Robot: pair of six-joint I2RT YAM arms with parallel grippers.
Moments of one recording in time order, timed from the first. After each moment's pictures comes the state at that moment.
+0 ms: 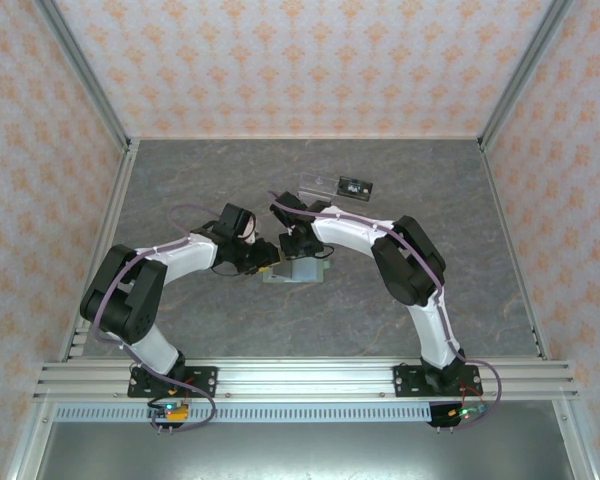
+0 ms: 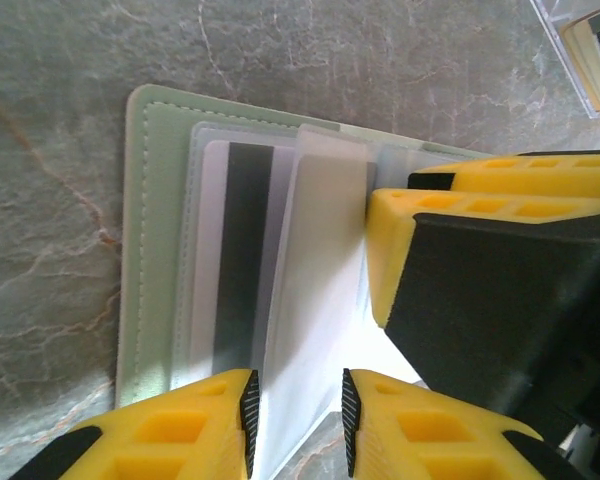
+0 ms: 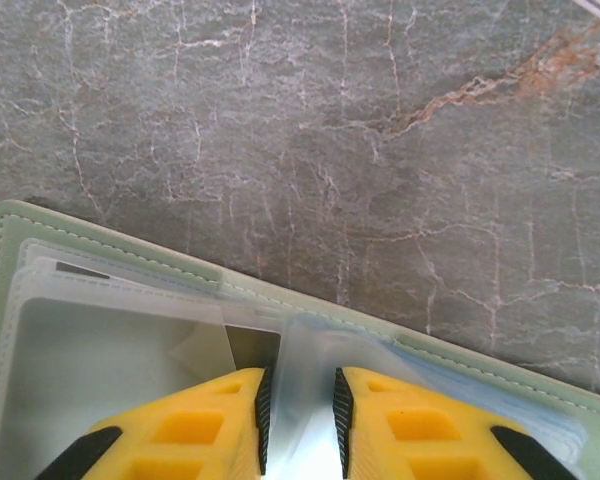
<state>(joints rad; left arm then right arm) -0.36 1.63 0.84 -0.26 0.48 -0.77 0.78 2.13 1.57 -0.72 0.01 0.49</state>
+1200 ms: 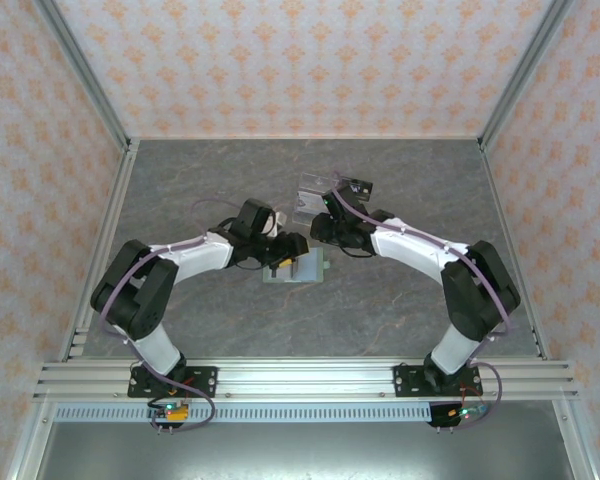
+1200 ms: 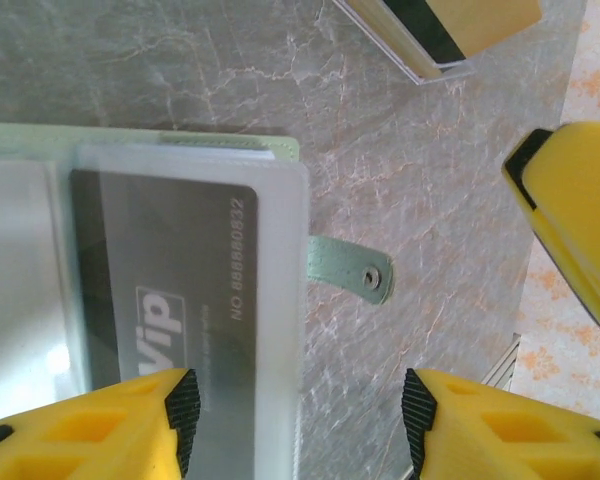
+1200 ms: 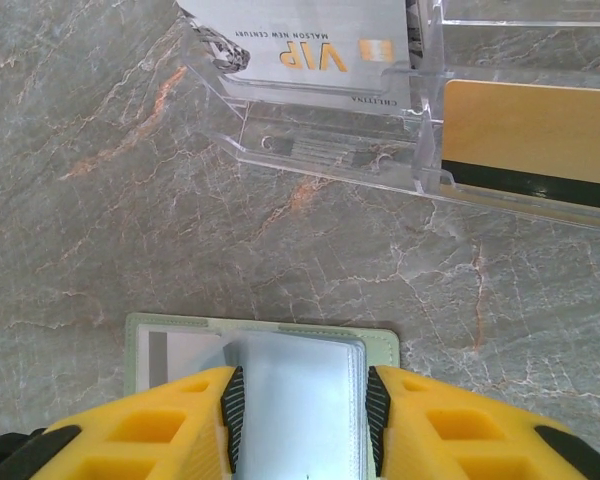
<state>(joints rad) -0.48 1.69 0.92 -0.10 0.55 -0.89 0.63 1.66 1.12 -0.36 0.00 0.75</state>
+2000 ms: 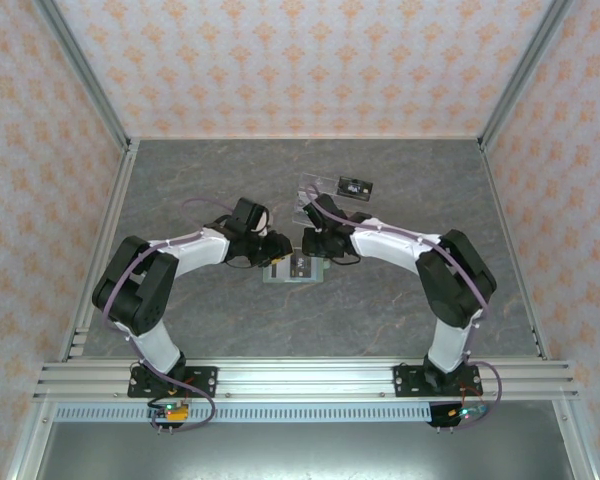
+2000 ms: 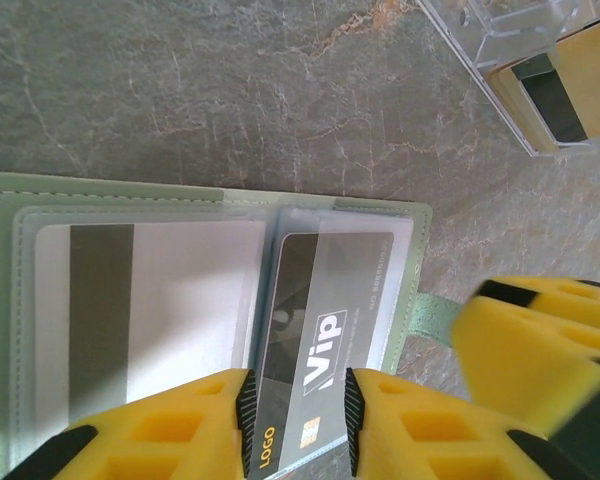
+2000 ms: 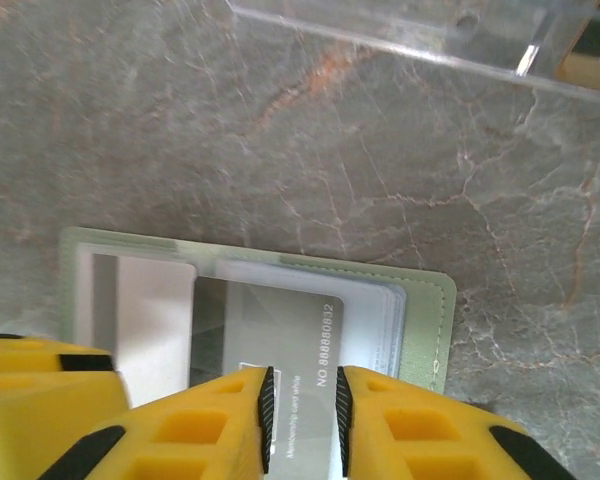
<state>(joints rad) -0.42 1.71 0.93 -0.20 0.45 -0.86 0.70 1.81 1.19 -0.44 -0.04 0.69</state>
